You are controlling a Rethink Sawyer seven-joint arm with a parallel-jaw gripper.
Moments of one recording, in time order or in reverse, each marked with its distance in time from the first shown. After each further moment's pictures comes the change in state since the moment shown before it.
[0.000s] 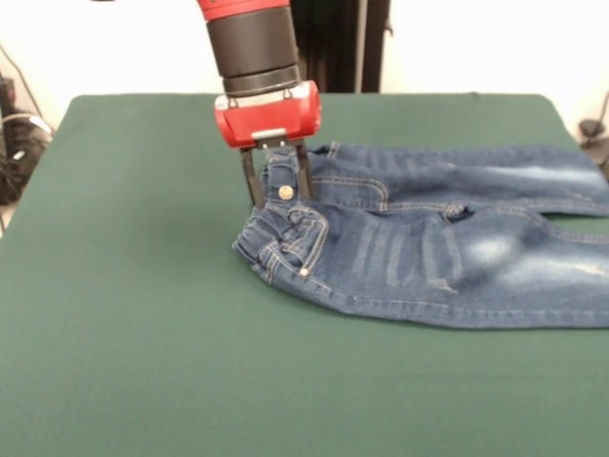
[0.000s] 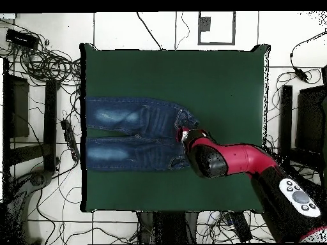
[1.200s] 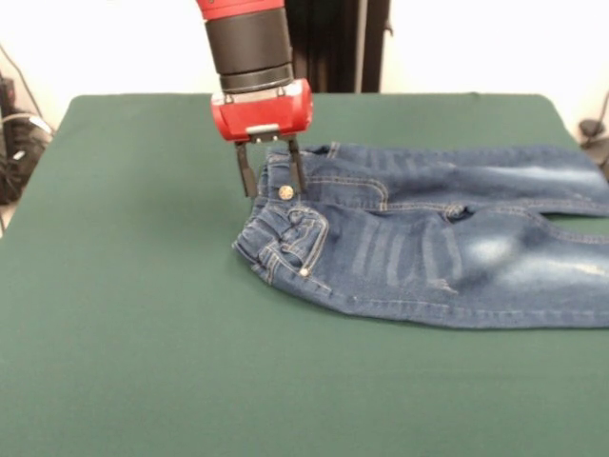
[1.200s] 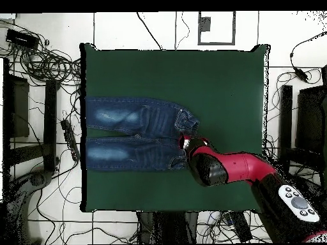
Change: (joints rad) arm 0.009 0.003 -0.064 0.034 -0.022 -0.047 0.000
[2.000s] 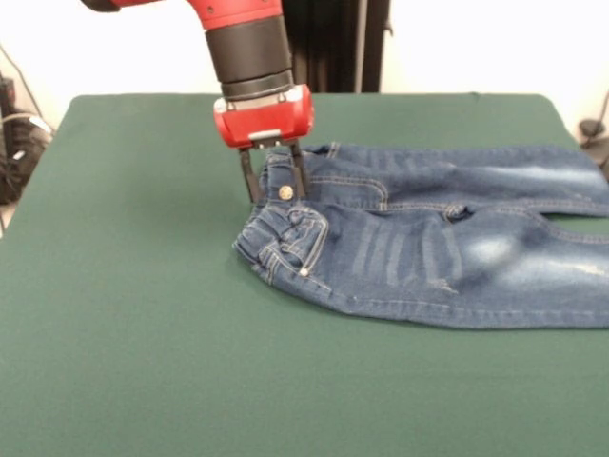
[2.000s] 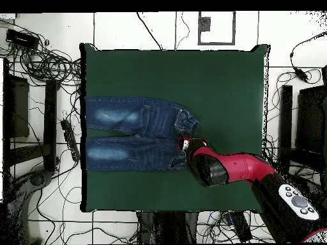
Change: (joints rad) arm -0.038 0.041 0.041 -0.001 -0.023 0.000 0.000
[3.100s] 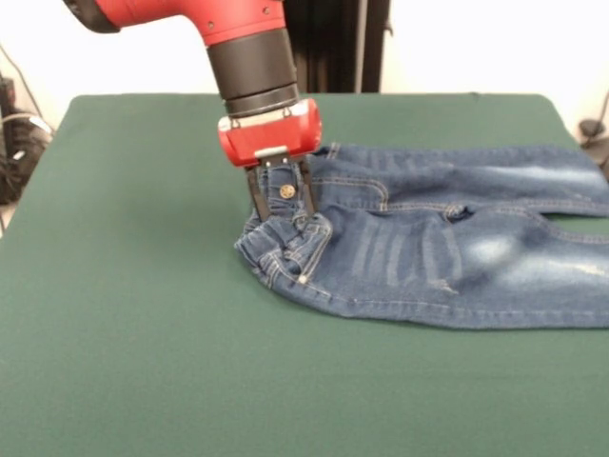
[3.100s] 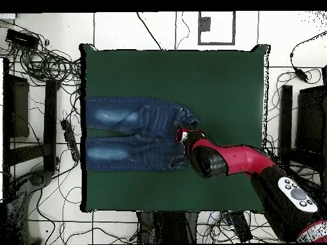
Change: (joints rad) arm -0.021 0.042 0.060 -0.054 0.000 0.001 0.000
